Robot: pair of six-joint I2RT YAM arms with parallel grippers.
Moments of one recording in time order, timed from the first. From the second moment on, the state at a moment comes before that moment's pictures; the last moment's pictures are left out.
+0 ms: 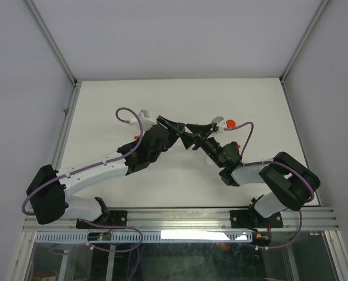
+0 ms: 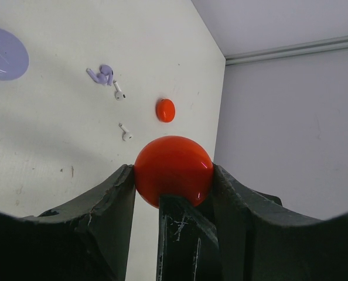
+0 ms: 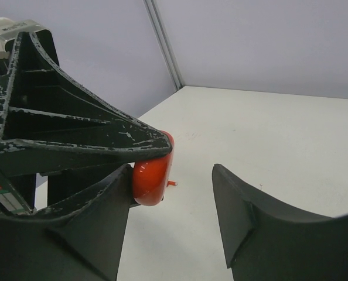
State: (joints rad) left arm -0.95 1.31 0.90 0.02 -0.55 -1.39; right arm 0.75 1.50 0.38 1.40 0.00 0.35
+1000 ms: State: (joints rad) left arm -0.99 1.33 0.90 0.05 -0.60 -1.35; right arm 0.76 1.48 0.38 1.39 0.01 0.35
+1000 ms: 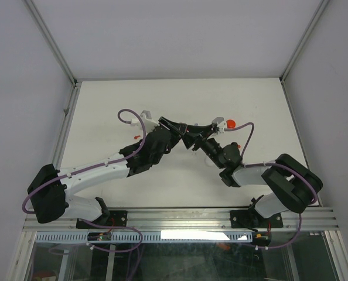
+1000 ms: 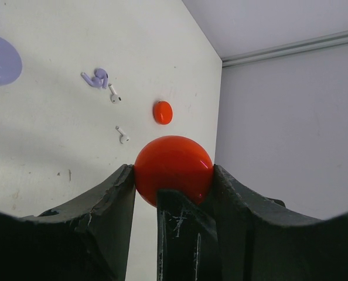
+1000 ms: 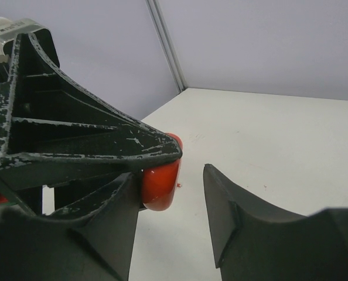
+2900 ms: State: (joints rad) left arm -0.66 1.05 0.90 0.07 0.47 -0.29; right arm 0.61 1.17 0.39 1.13 -0.57 0.47
